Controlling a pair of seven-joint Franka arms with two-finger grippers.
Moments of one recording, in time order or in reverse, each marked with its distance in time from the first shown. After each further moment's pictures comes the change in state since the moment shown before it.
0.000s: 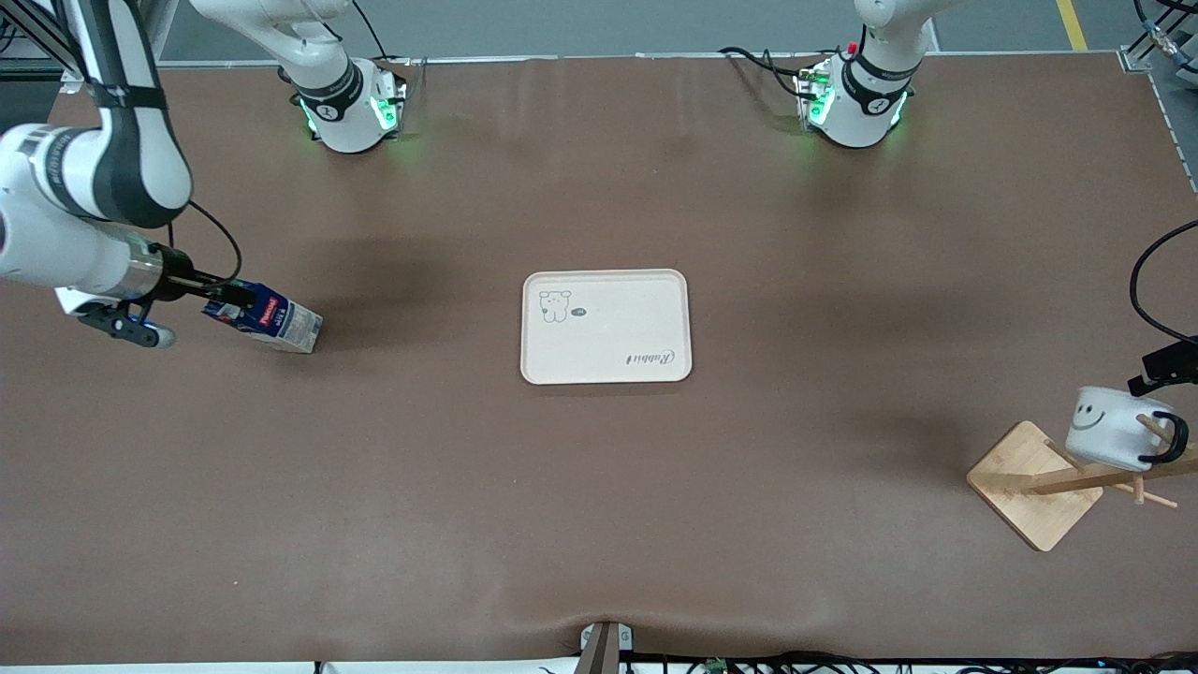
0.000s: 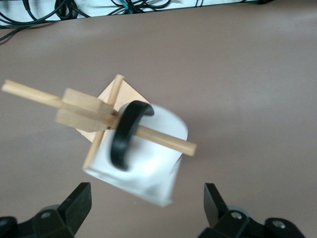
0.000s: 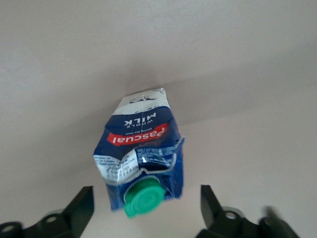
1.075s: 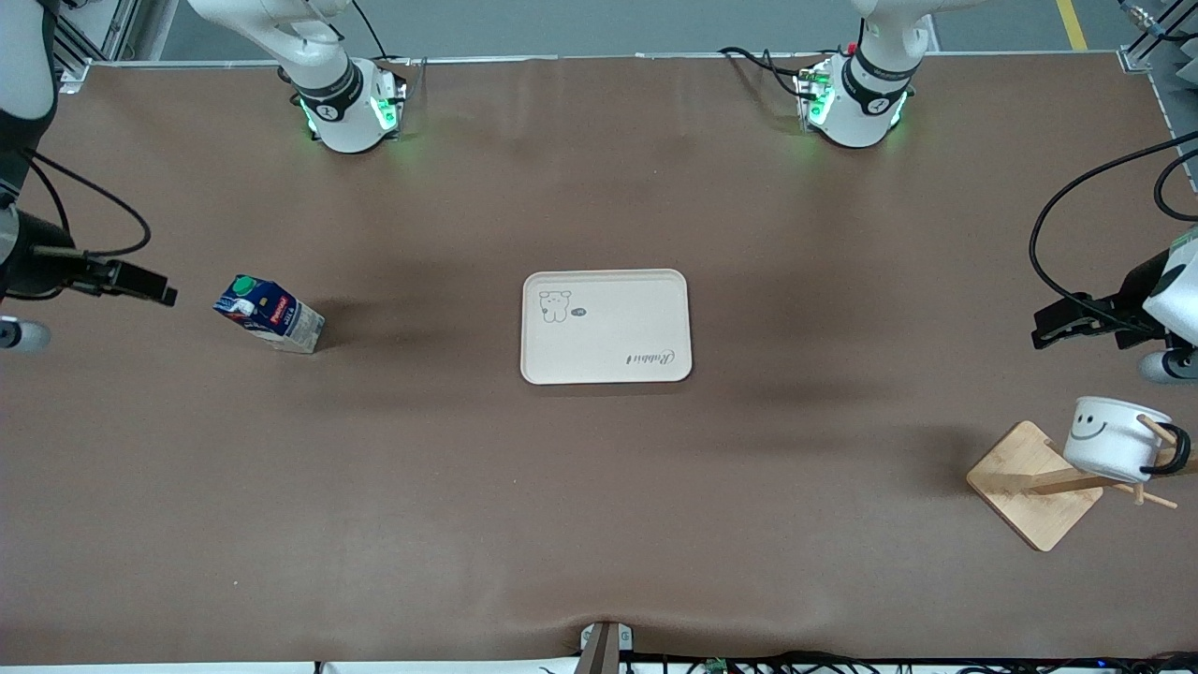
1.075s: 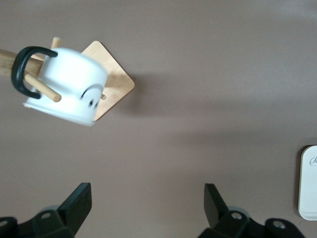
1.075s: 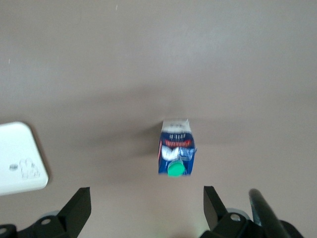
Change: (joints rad) left arm -0.263 -0.142 -0.005 0.006 0.211 -0.235 -0.468; right arm 0.067 0.077 0.032 0.570 0.002 -0.377 -0.080
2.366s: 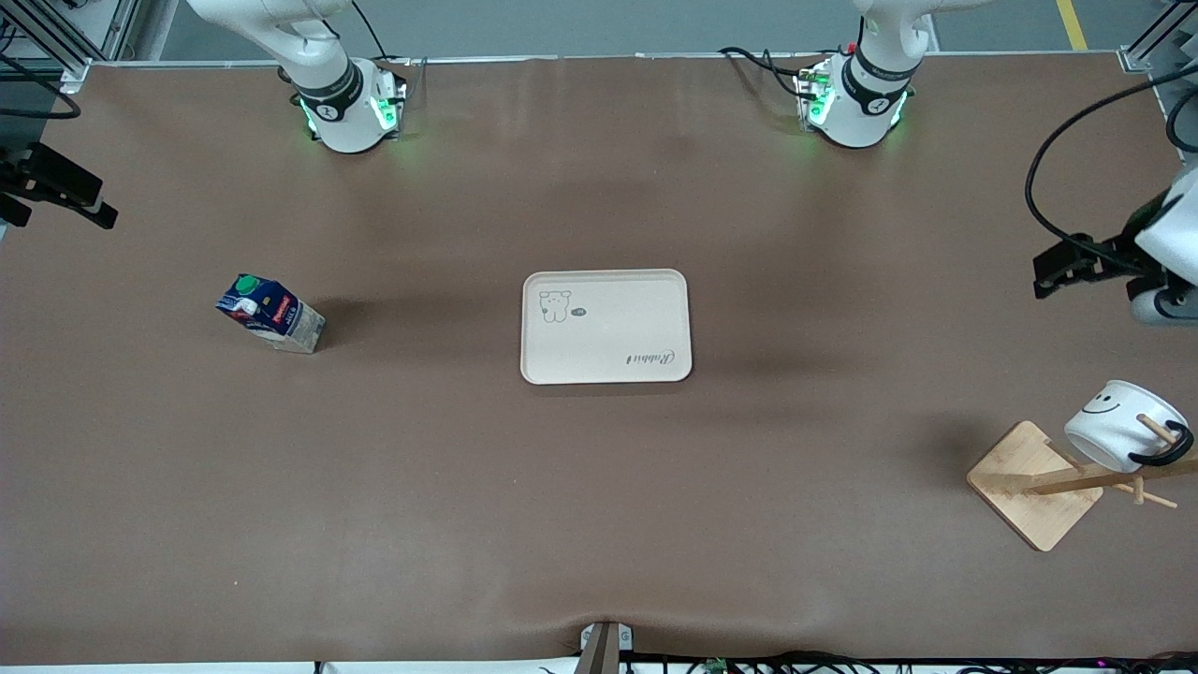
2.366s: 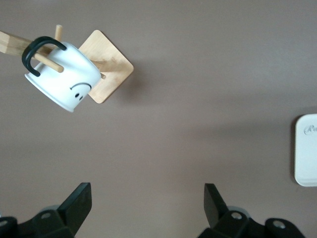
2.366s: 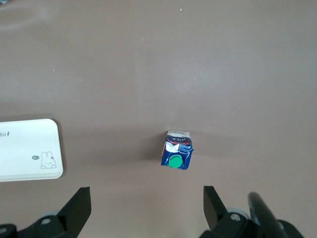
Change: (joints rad) left arm -0.079 -0.094 0.009 0.027 0.027 -0.159 0.003; right arm 0.012 -0.172 -0.006 0.020 -0.008 -0.005 -0.103
